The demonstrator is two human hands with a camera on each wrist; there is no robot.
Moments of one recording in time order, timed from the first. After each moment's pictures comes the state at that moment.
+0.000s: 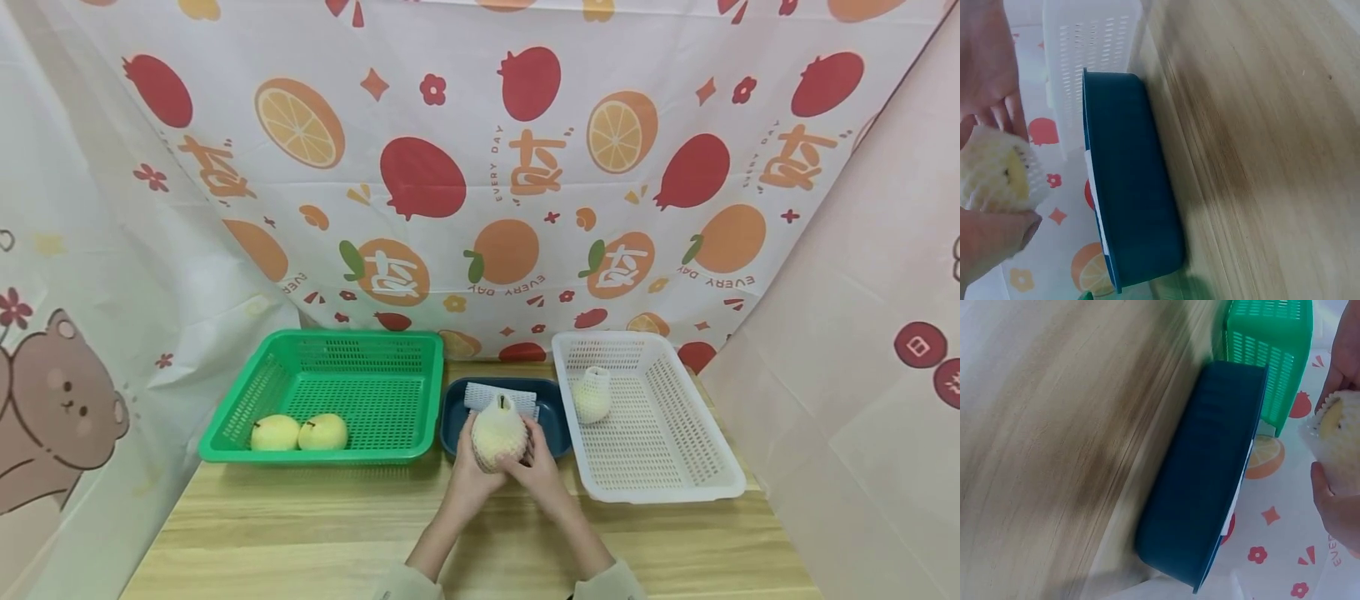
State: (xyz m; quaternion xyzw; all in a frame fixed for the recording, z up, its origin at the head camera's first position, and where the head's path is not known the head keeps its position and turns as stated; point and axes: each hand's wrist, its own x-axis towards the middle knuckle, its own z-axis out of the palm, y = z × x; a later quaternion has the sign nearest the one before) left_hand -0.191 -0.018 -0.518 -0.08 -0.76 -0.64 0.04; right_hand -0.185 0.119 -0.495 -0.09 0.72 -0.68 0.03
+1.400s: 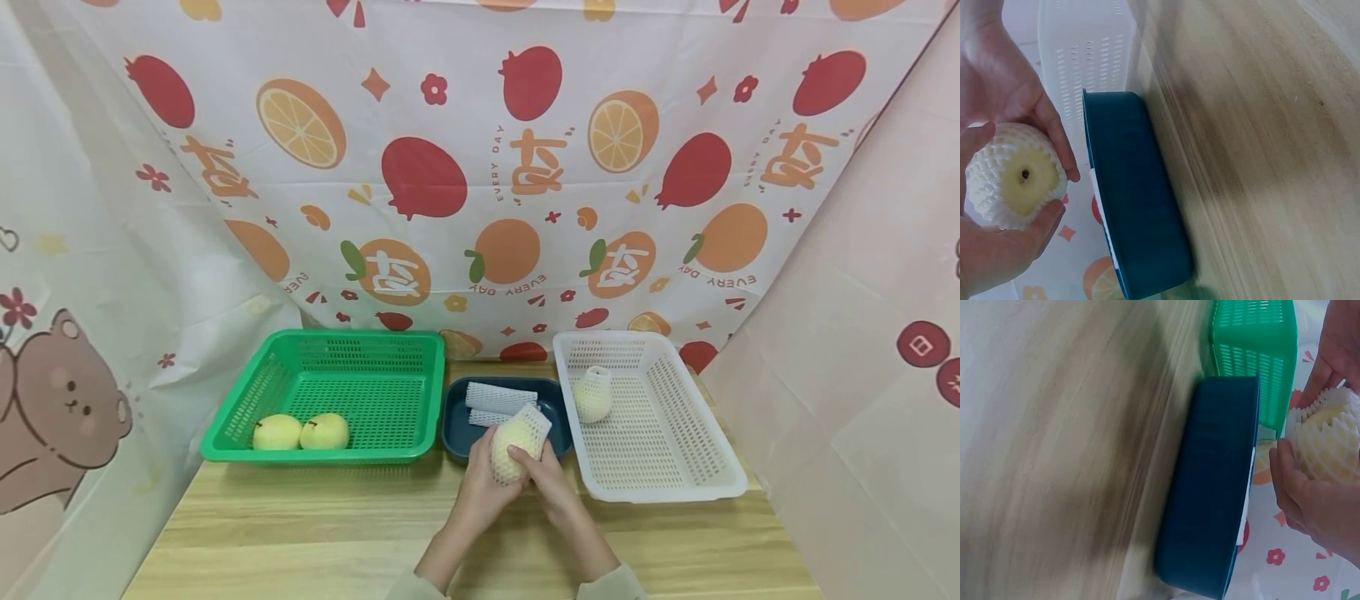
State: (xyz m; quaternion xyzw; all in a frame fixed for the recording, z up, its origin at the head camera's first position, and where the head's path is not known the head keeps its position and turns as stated) left_hand -0.177 -0.006 -0.520 -0.10 -0.84 -0.53 0.05; right_hand -0.190 0.123 -0.520 0.03 0.65 -0.75 0.10
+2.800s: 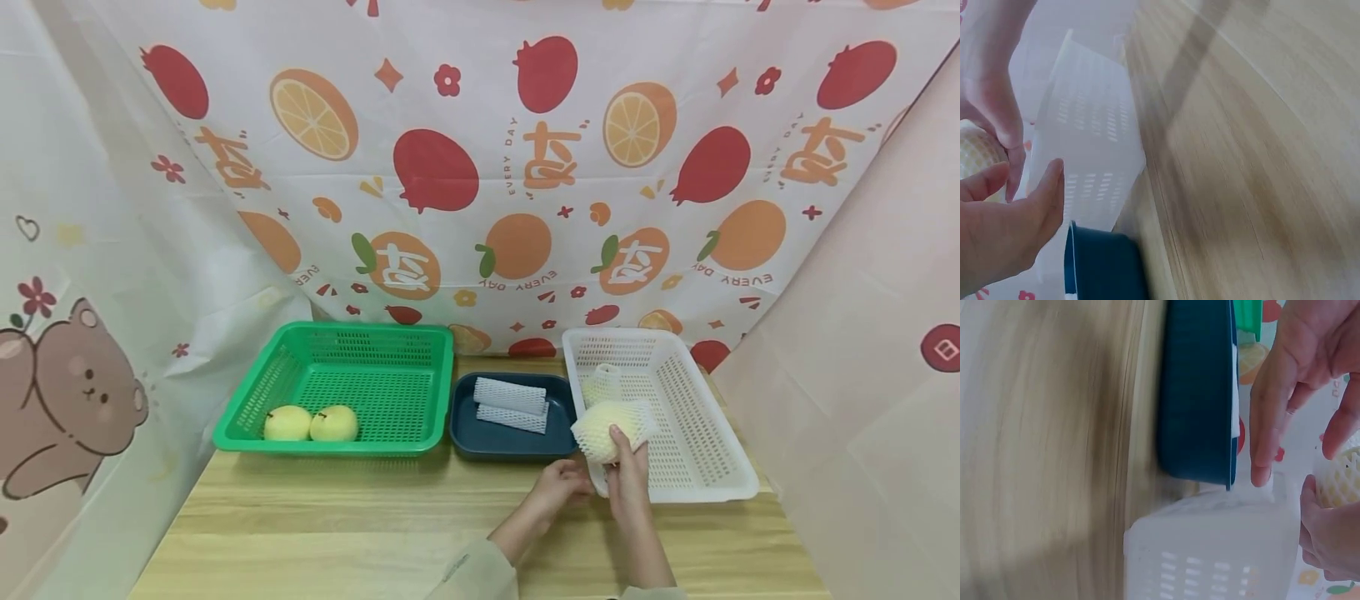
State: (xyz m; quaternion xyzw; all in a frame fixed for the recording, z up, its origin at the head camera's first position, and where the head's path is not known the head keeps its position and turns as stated) left_hand -0.173 0.080 -0.527 -0.02 -0.59 -0.78 -0.21; right_hand -0.179 0.197 -0.502 0.11 0.51 -0.84 -0.12
